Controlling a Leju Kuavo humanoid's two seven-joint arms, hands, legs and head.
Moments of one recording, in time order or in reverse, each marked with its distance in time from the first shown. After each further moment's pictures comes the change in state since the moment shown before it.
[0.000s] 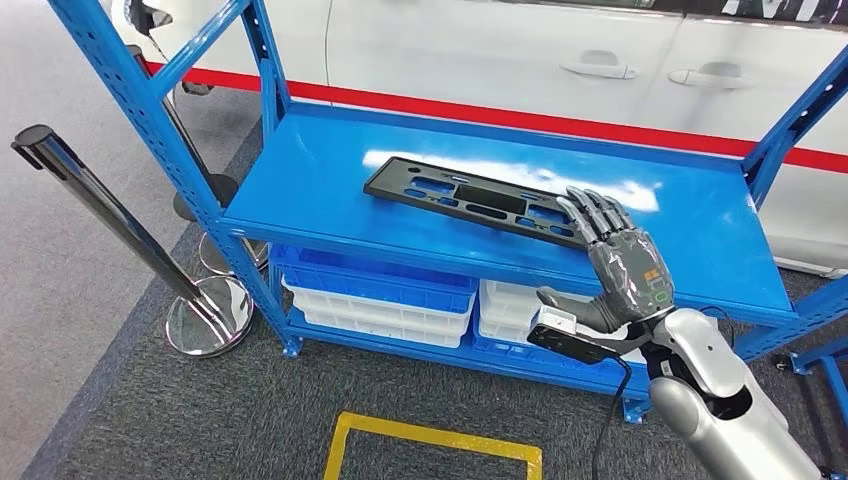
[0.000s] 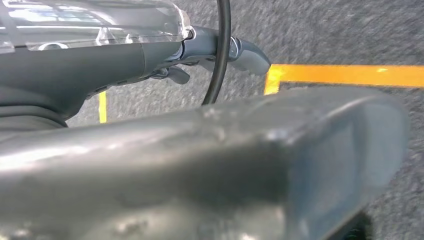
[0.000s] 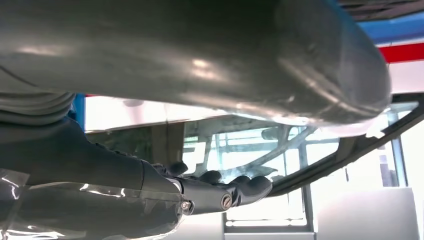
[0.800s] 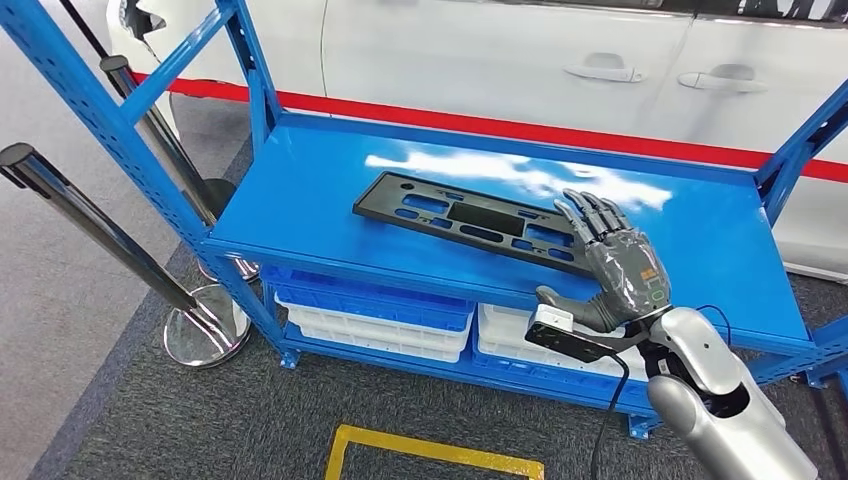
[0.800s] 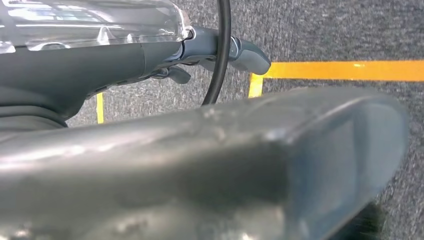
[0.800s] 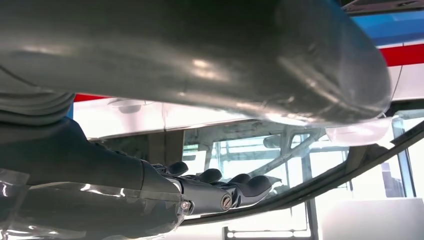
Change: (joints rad) left arm -0.002 0.001 -0.006 0.001 -0.006 -0.007 -0.002; right arm -0.001 0.004 0.006 0.012 0.003 0.016 0.008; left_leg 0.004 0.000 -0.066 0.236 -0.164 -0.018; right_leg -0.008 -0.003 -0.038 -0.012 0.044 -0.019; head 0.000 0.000
